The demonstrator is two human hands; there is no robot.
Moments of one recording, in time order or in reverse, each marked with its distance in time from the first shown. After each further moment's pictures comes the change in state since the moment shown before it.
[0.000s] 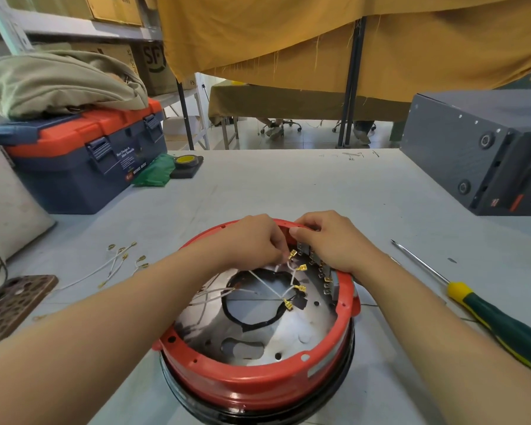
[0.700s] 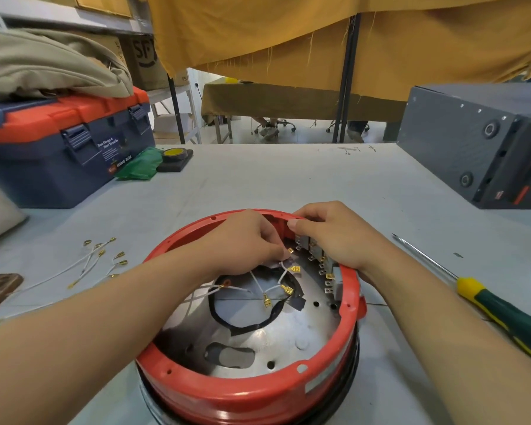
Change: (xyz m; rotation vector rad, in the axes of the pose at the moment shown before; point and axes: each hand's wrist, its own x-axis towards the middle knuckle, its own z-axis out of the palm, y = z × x) left_hand 0.006 -0.013 0.021 -0.254 0.100 -0.035; right_hand 0.002 0.012 0.002 0.163 -0.004 0.037
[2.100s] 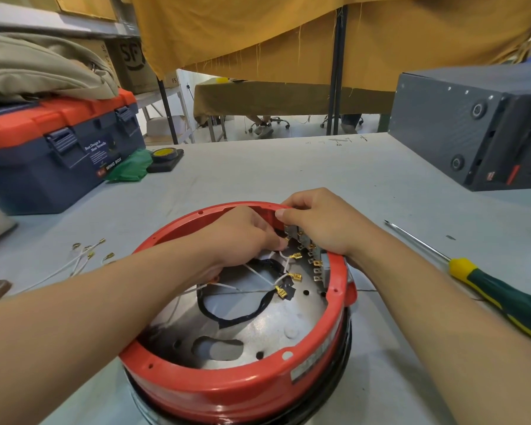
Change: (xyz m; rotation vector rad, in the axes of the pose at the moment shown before) left_hand 0.000 0.009 0.011 -0.132 -0.013 -0.130; right_hand -0.002 -0.003 0.000 -0.044 -0.002 -0.015
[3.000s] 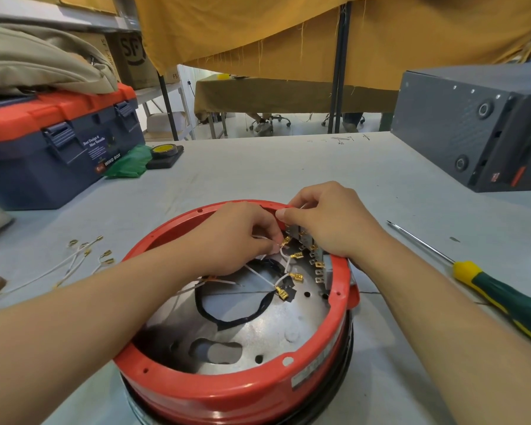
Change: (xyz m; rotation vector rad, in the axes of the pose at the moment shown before) left_hand -0.005 -0.006 -0.011 0.374 0.012 0.331; right_hand -0.005 -0.002 -0.002 -0.137 0.174 -0.030
